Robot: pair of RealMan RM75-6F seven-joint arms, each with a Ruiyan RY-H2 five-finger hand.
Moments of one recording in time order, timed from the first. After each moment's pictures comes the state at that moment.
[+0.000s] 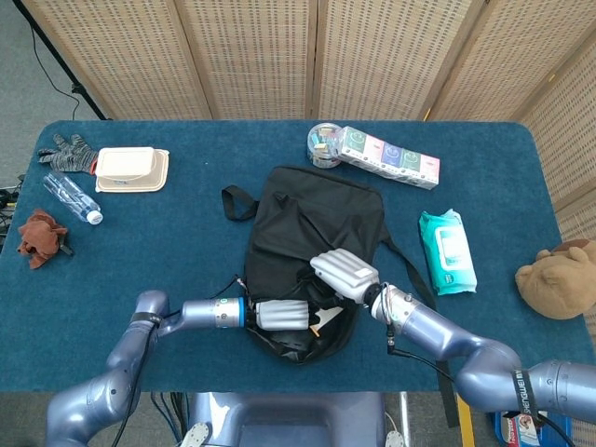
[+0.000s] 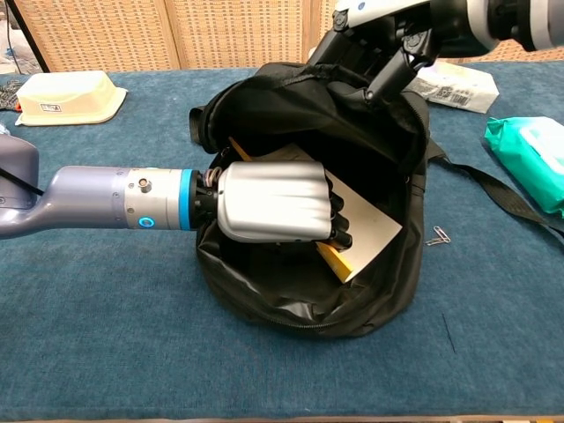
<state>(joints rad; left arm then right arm) -1.07 -2.16 0.31 -0.10 2.02 1.41 -0.31 0.94 -1.08 0.29 -1.94 -1.11 0.56 0.14</state>
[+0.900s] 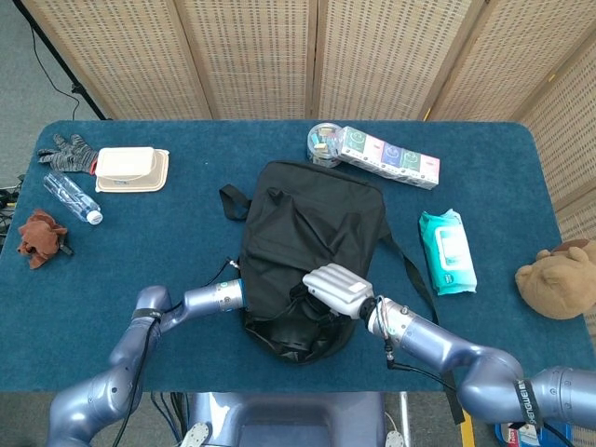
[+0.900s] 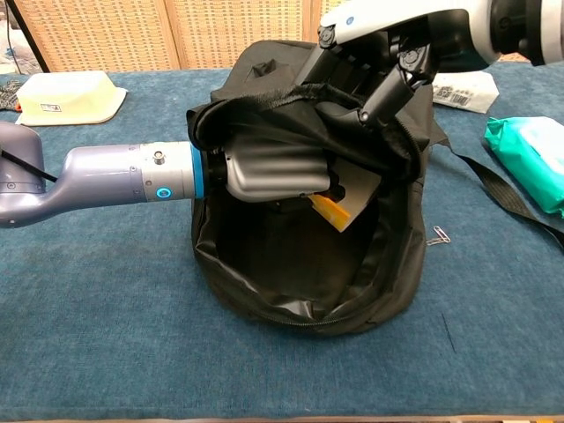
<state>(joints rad) -1.09 -2.15 0.27 -0.09 1.91 1.29 -0.27 0.95 -1.06 0.26 -1.99 -1.17 0.55 0.17</state>
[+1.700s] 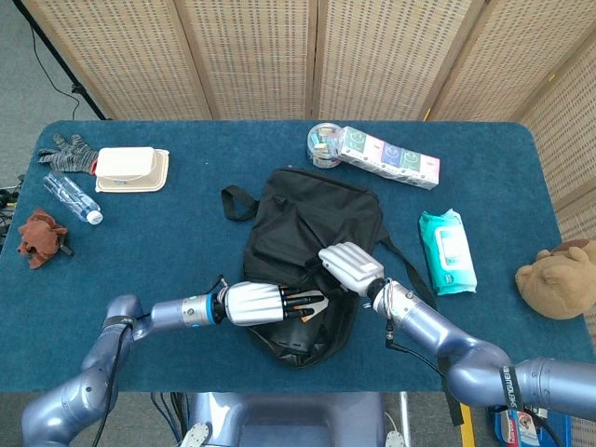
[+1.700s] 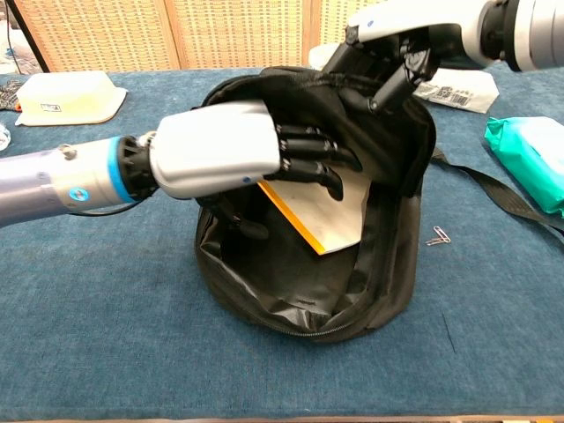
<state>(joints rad) -0.97 -2.07 0.29 -0.15 1.91 1.69 -0.50 0.96 -1.15 0.21 -1.87 -1.01 0.67 0.04</state>
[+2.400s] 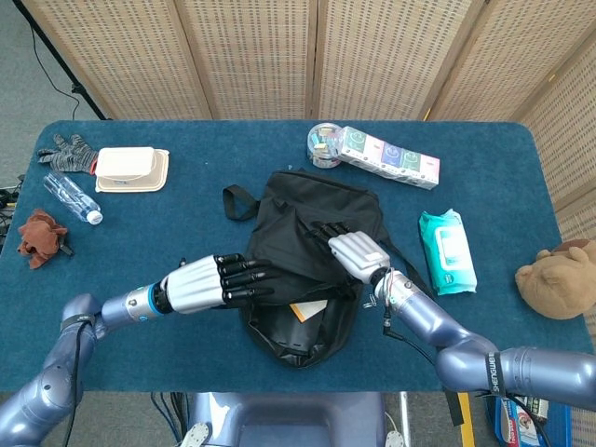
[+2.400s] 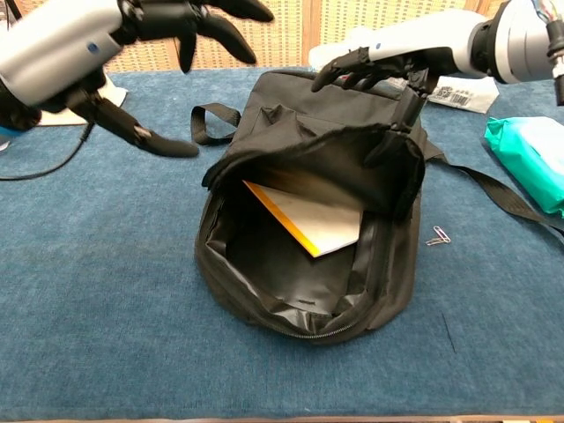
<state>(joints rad) -0.87 -1.93 0.18 -0.20 1.80 1.96 -0.70 1.03 -1.20 0.15 -1.79 -0.81 0.72 -0.15</state>
